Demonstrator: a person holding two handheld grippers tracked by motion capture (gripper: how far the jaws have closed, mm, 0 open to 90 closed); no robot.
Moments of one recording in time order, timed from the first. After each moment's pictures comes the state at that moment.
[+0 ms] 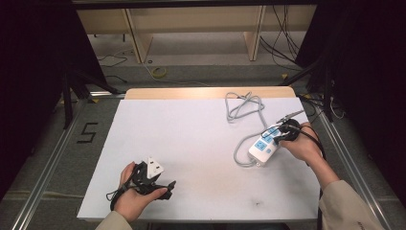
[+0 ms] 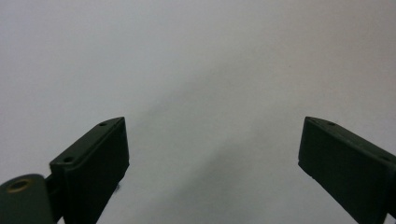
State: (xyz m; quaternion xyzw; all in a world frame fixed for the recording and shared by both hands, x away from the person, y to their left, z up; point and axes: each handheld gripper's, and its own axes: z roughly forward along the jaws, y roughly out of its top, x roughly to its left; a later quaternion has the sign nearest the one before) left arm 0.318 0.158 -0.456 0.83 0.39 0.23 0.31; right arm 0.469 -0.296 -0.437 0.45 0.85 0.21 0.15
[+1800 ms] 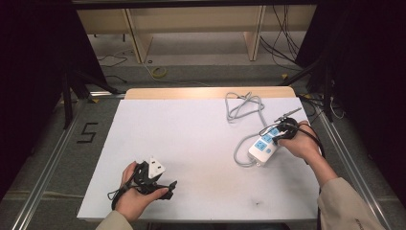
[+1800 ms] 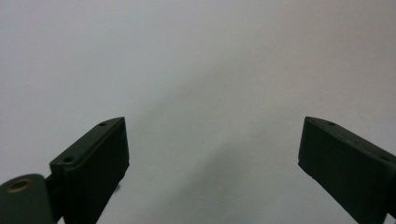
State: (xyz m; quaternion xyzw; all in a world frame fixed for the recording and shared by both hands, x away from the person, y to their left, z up) left arm 0.319 0.155 -0.457 0.84 0.39 0.23 0.31; right arm 0.474 -0.291 -0.436 0.45 0.86 0.20 0.13
